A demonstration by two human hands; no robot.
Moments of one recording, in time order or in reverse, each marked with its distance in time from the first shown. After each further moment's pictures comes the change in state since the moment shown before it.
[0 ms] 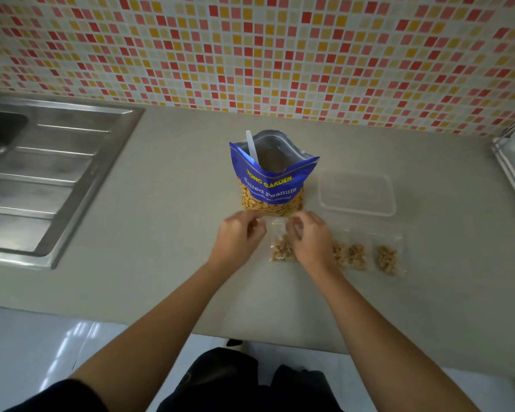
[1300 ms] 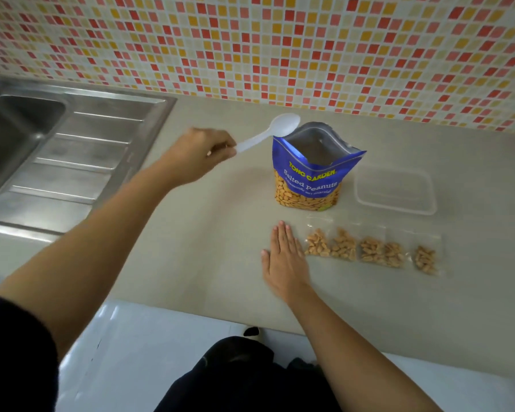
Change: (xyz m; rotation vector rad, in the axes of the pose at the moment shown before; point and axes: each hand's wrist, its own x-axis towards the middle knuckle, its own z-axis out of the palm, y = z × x) left_hand 0.084 -0.031 -0.167 0.311 -0.191 0.266; right_hand -0.072 -0.055 0.092 -0.446 -0.339 -0.069
